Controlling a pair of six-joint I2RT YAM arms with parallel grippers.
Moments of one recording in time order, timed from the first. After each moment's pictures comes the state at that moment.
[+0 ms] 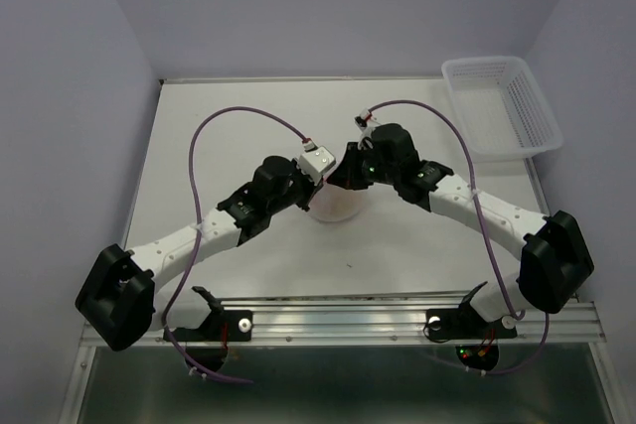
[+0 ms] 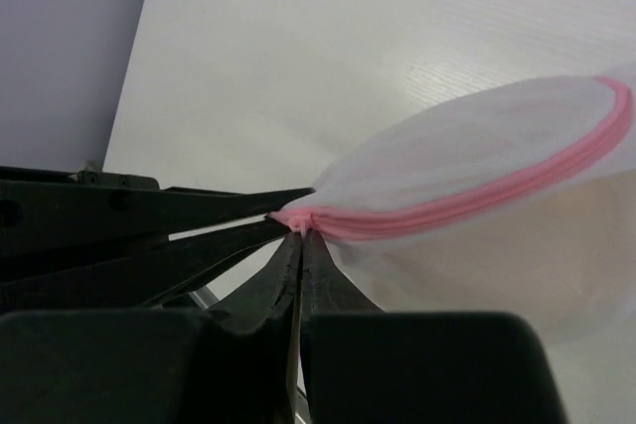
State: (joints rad) left arm -0.73 1.24 0.74 0.09 0.07 0.12; right arm 0.69 1.45 1.07 -0.12 -0.22 0.61
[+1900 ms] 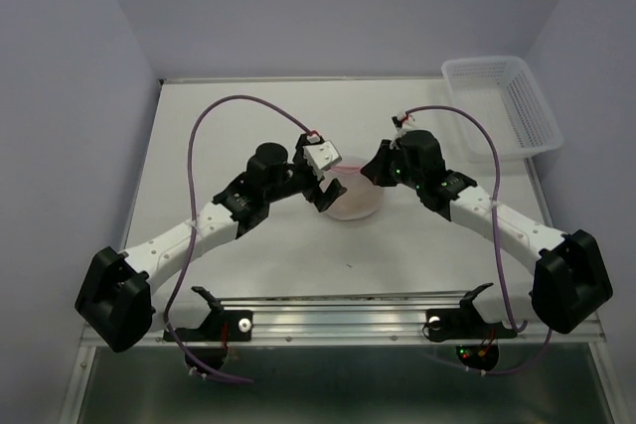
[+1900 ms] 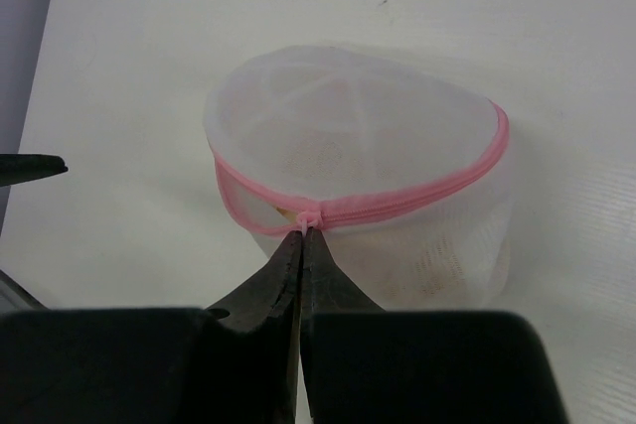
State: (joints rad) left arm -0.70 1.23 0.82 0.13 0.32 0.22; right arm 0.55 1.32 0.90 -0.04 -0.08 0.54
